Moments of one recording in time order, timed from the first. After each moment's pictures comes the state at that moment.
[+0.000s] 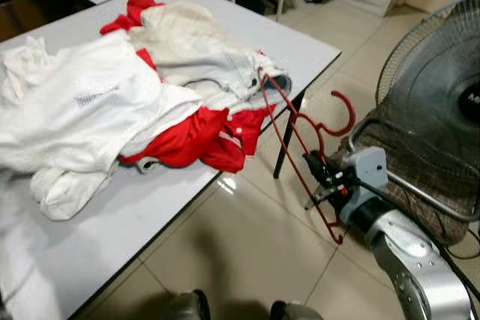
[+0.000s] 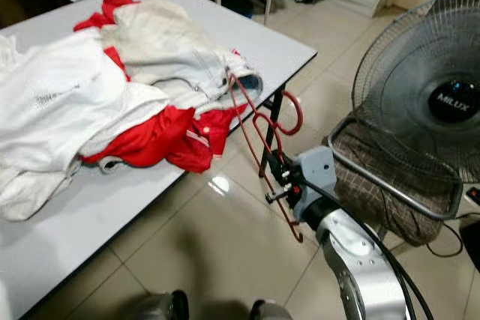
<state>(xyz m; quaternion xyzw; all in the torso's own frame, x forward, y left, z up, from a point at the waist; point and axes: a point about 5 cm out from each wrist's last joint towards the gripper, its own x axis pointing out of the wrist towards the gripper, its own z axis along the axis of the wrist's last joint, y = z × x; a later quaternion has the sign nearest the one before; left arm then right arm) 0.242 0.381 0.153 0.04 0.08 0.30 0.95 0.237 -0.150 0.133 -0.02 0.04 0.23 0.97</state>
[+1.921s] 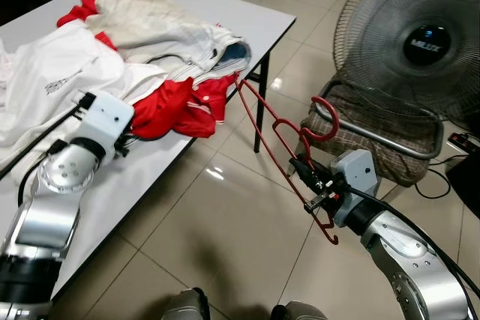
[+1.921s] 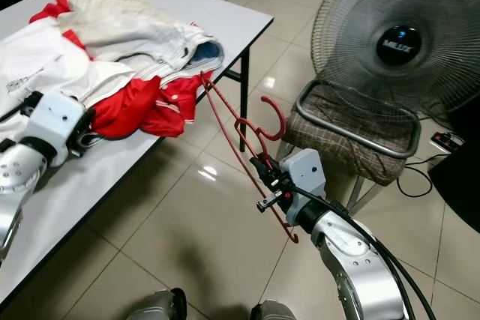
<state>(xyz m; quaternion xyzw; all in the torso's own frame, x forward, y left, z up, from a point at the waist) 0.303 0.242 0.184 0.32 0.05 -0.03 0.94 0.235 -0.140 0.133 -0.04 0.03 0.29 0.96</state>
